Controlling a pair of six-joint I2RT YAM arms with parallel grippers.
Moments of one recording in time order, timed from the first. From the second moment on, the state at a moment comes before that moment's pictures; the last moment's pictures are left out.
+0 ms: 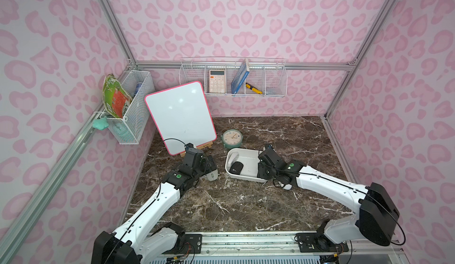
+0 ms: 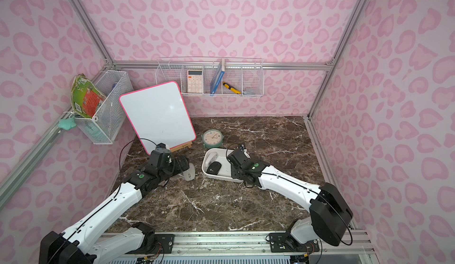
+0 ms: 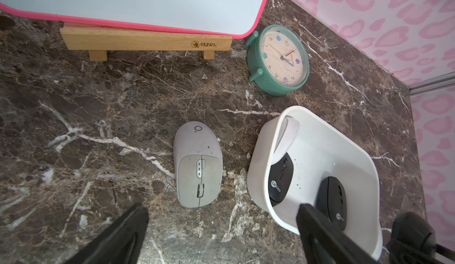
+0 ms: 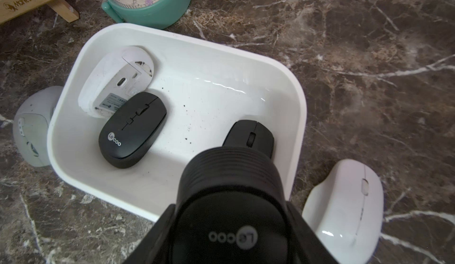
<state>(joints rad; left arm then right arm) -0.39 1.07 0.77 -0.47 -0.11 -0.70 0.86 1.40 0.97 -0.54 0.31 0.61</state>
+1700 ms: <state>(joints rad) -0.62 1.57 1.29 -0.74 -0.11 -0.54 0.92 1.08 0.52 -0.44 0.30 0.81</state>
